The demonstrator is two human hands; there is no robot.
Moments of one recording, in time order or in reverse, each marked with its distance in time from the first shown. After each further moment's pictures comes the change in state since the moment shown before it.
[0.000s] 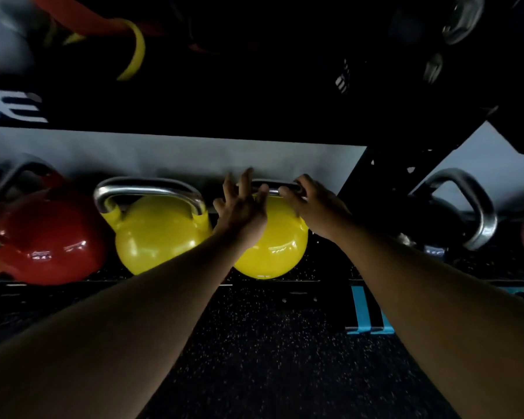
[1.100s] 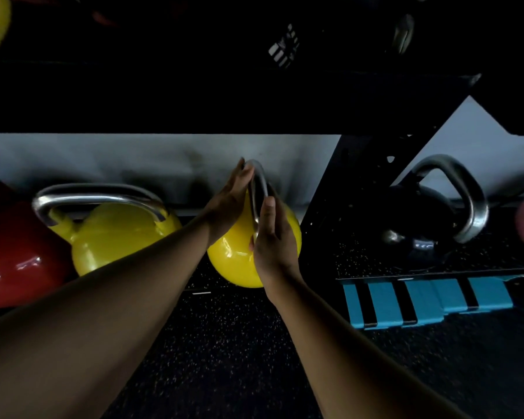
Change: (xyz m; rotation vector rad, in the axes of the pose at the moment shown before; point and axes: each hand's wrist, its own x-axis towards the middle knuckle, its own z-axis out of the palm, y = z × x) left_hand 0.056 0.001 0.036 -0.827 -0.215 -0.017; right_hand -0.039 -0.020 0.069 0.875 0.316 0.199
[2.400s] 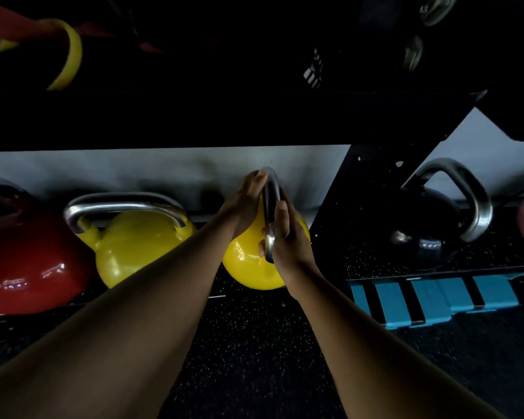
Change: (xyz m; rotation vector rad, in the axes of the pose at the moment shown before) left_hand -0.003 0.008 -0.008 0.228 -0.040 -0.028; right_hand 0.001 0.004 -0.005 0.056 -0.143 -0.065
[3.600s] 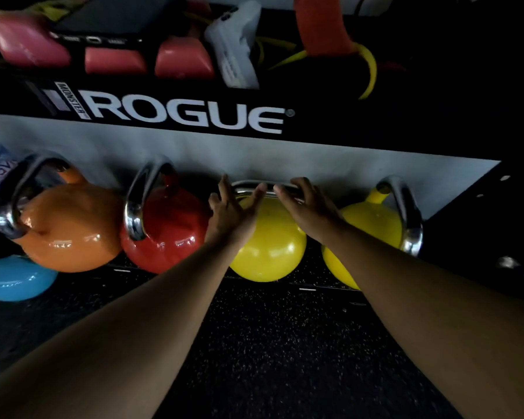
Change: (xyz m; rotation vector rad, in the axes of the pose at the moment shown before) left_hand -0.121 -0.081 -0.199 0.256 0.512 -0.233; right_hand 0.020 -0.043 0.172 -0.854 -0.296 -0.091
